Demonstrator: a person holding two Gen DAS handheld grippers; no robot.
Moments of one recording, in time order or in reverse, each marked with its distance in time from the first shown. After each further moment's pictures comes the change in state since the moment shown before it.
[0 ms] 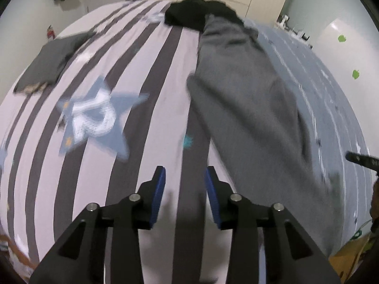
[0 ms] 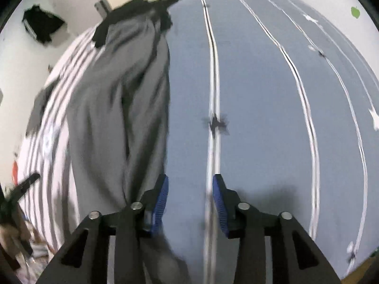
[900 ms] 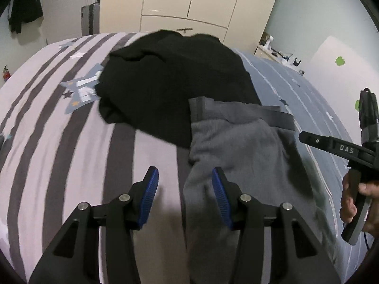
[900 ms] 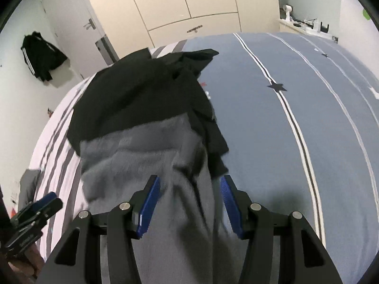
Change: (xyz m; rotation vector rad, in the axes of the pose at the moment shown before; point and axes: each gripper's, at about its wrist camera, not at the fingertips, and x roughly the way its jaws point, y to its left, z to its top) left arm 0.233 -0.023 0.318 0.143 -0.127 -0.153; right arm 0.185 0.094 0.350 -0.003 -0.253 0.060
